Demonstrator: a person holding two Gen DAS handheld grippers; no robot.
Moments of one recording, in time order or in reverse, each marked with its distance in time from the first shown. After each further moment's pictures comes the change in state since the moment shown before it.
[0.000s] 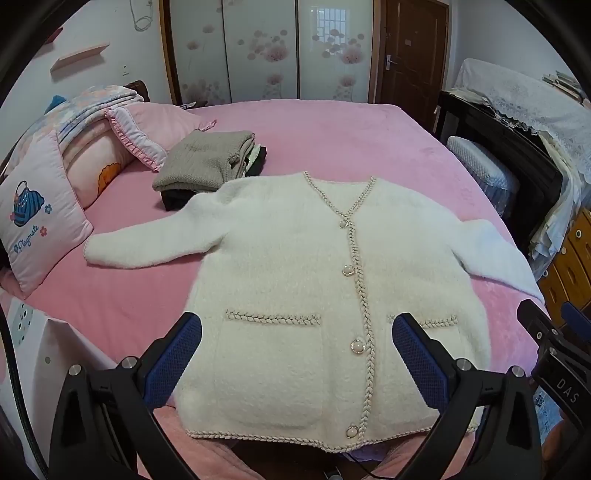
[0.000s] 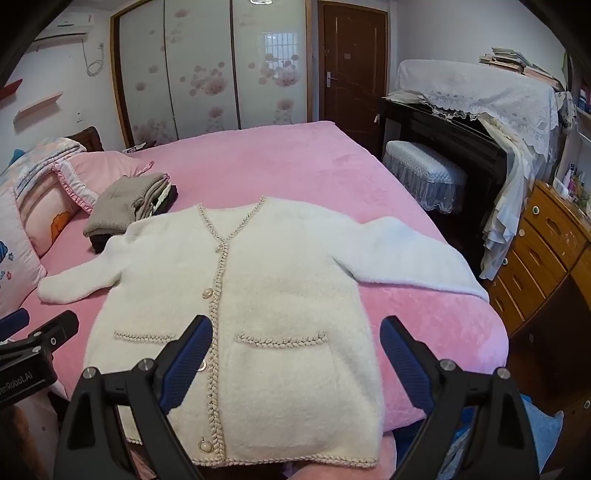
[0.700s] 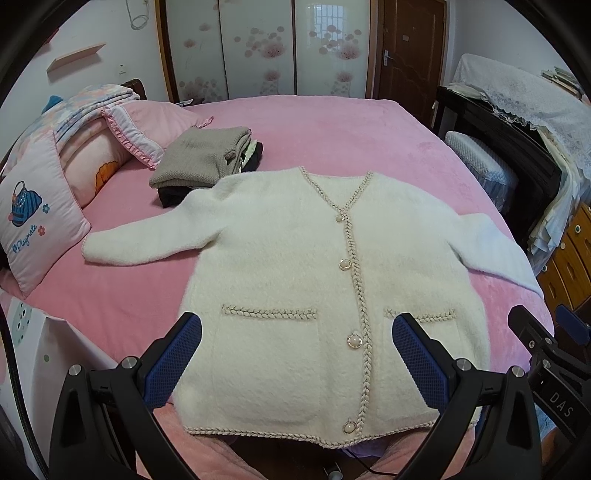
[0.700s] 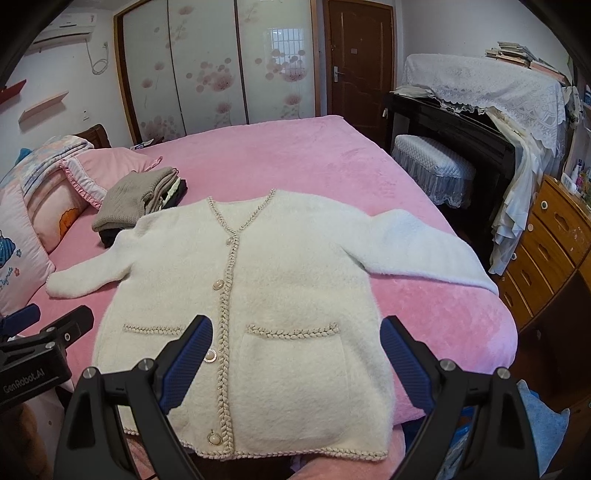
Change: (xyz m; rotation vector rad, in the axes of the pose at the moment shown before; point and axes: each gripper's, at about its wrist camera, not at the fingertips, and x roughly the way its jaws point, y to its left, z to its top) left arm 0.000 -0.004 -0.005 0.012 0.012 -0.007; right arm 0.002 0.006 -0.006 0.001 0.023 0.038
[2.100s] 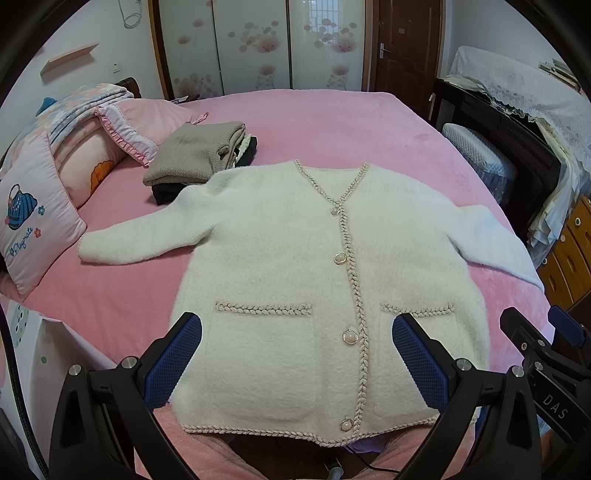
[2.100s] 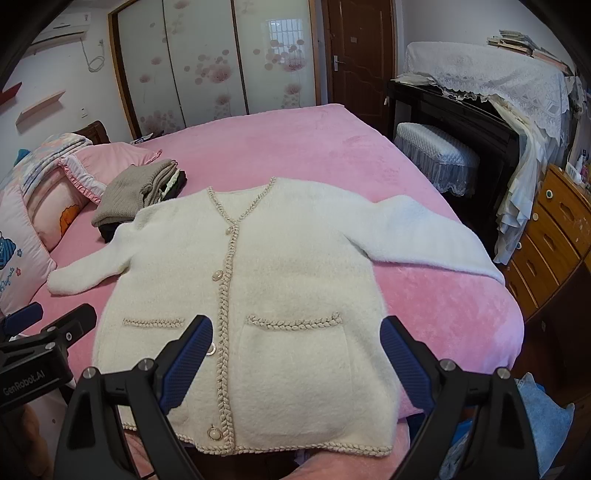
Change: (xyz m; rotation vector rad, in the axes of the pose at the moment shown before) left arm 0.008 -0.010 -0.001 0.015 0.025 -0.002; right arm 0.010 -0.005 -0.005 0.015 0.042 0.019
